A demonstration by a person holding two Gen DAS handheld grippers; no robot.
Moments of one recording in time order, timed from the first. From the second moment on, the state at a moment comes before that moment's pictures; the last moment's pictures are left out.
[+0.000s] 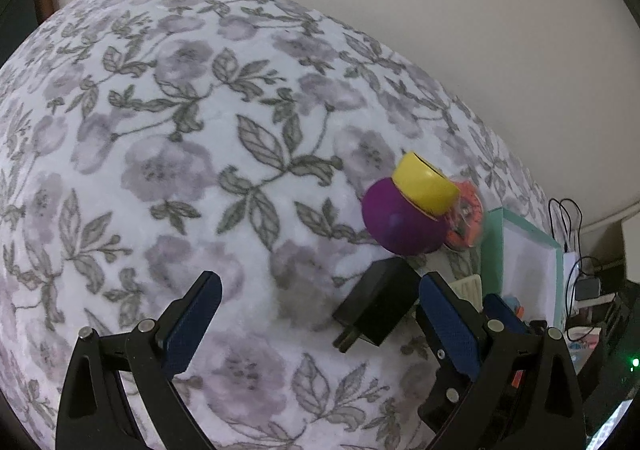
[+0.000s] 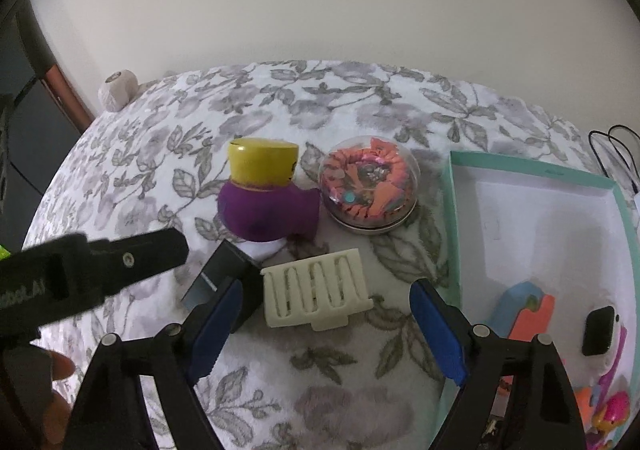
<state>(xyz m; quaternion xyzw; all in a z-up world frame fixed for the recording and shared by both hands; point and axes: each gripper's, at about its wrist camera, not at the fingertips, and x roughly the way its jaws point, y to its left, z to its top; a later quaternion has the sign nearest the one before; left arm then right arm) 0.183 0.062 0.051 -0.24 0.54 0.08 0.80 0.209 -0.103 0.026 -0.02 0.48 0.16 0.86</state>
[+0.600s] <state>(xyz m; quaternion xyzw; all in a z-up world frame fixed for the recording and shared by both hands) 0.191 0.043 0.035 -0.25 0.55 0.05 0.79 0.210 -0.113 0.020 0.02 0.48 0.17 0.86</state>
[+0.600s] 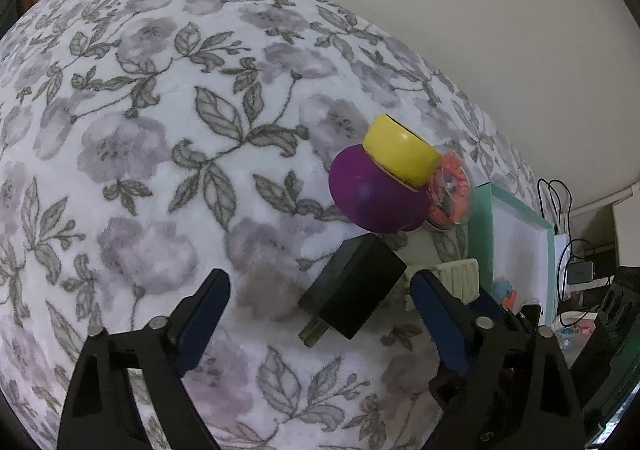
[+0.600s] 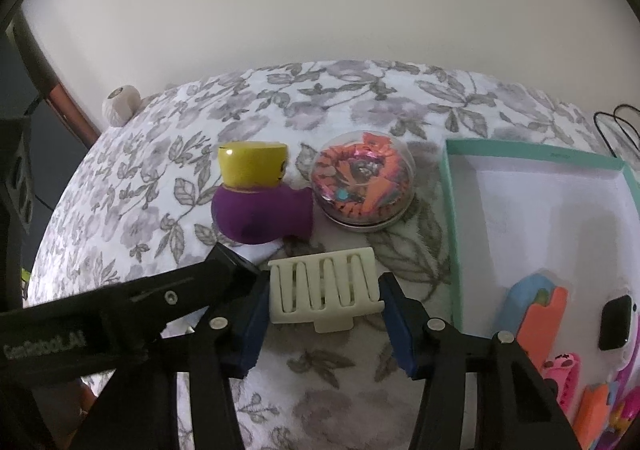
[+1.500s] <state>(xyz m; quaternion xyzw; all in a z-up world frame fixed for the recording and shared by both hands) 0.191 0.033 0.027 -0.26 0.53 0.03 0.80 0.208 -0.125 0.020 0.02 0.49 0.16 0.86</state>
